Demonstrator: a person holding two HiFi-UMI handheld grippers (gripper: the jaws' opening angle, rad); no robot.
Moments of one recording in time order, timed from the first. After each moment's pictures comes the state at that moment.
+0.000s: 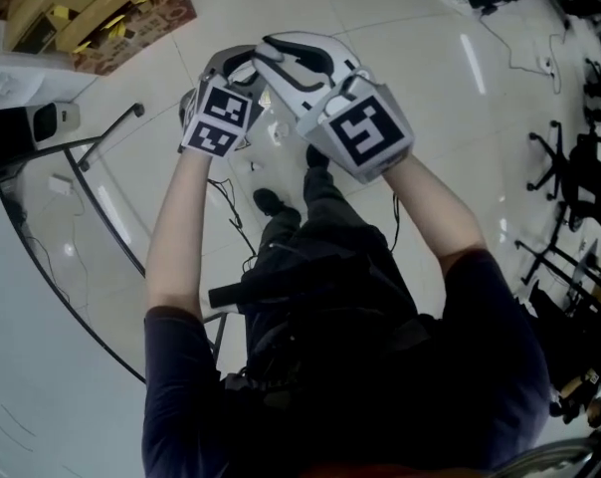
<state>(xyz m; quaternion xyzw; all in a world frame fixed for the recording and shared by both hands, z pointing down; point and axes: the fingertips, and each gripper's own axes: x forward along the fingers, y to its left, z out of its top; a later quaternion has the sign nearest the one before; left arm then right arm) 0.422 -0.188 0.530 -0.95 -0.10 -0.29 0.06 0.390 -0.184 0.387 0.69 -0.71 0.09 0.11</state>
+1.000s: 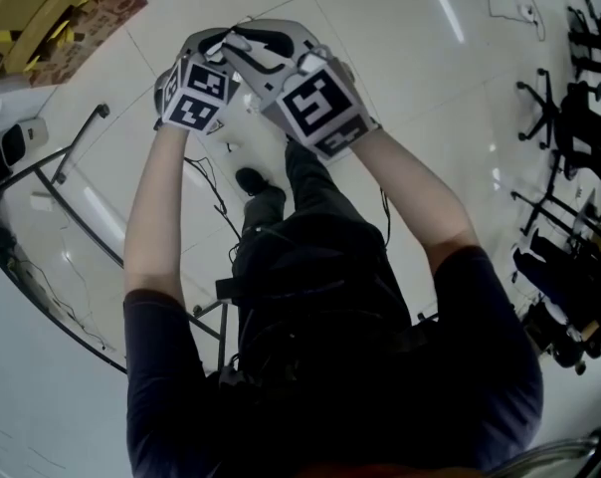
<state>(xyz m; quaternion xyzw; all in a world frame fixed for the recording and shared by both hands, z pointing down) 0.456 -0.167 0.636 -0.92 -0.15 -0.35 0.10 0.422 -0.167 0.493 0.71 -0.67 0.17 0.16</state>
